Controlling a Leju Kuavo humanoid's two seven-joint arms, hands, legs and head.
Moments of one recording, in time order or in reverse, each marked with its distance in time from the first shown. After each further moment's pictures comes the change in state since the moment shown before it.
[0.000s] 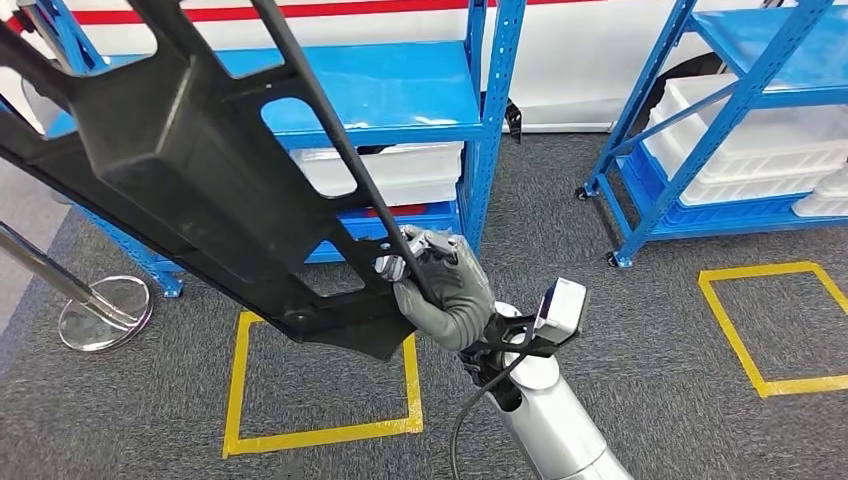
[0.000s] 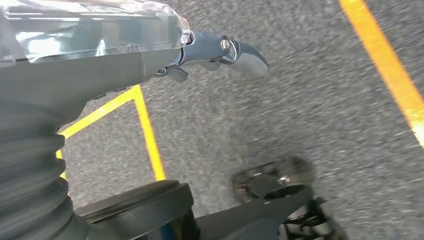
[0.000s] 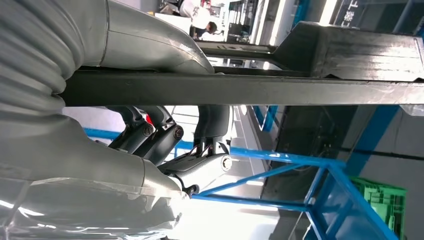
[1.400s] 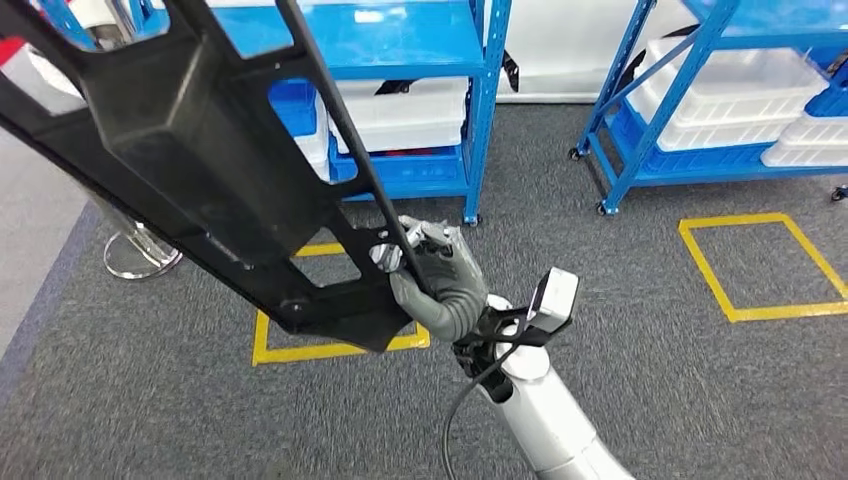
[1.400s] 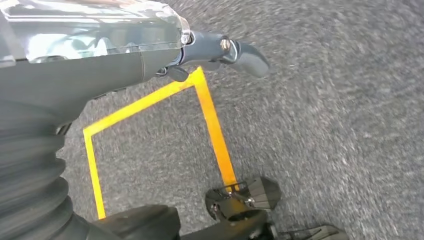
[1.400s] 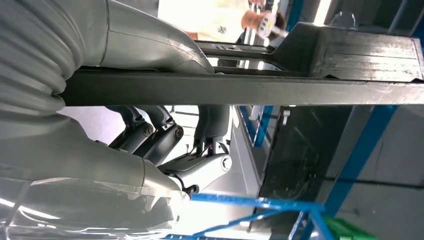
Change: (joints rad) left arm 0.004 0.013 0.010 -0.002 0.021 0.006 -0.014; right arm -0.037 0.018 0.000 0.067 -0.021 0.021 -0.035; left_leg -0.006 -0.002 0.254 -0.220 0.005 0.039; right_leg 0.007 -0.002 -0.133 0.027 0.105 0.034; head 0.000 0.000
